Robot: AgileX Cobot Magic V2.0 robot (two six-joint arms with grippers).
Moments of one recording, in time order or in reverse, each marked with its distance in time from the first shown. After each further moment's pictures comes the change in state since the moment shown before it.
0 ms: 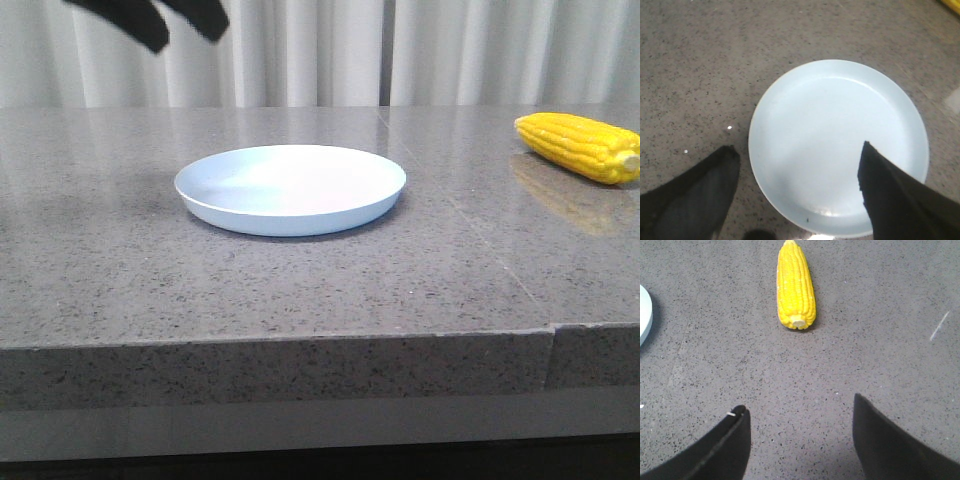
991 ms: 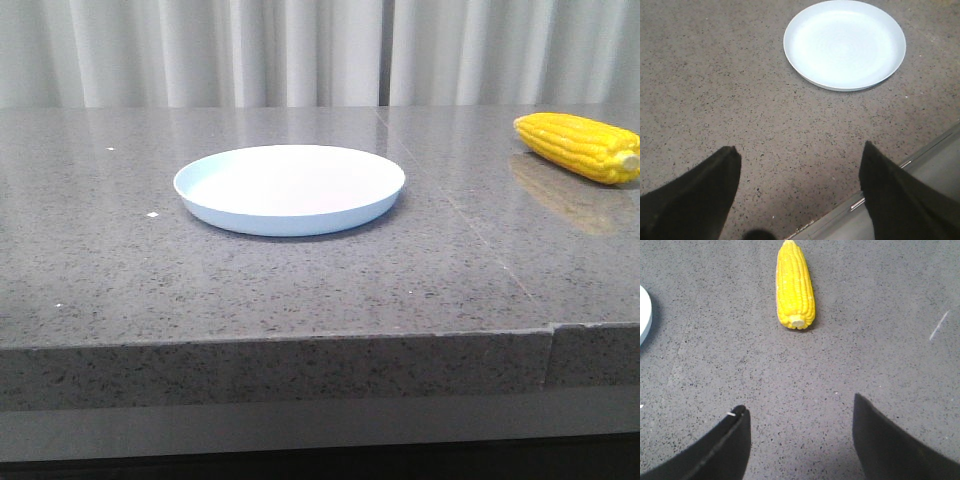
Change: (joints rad) left arm -0.118 -0.856 0.584 0.379 0.036 -0.373; right arm 0.000 0.000 0.000 0.000 0.000 0.000
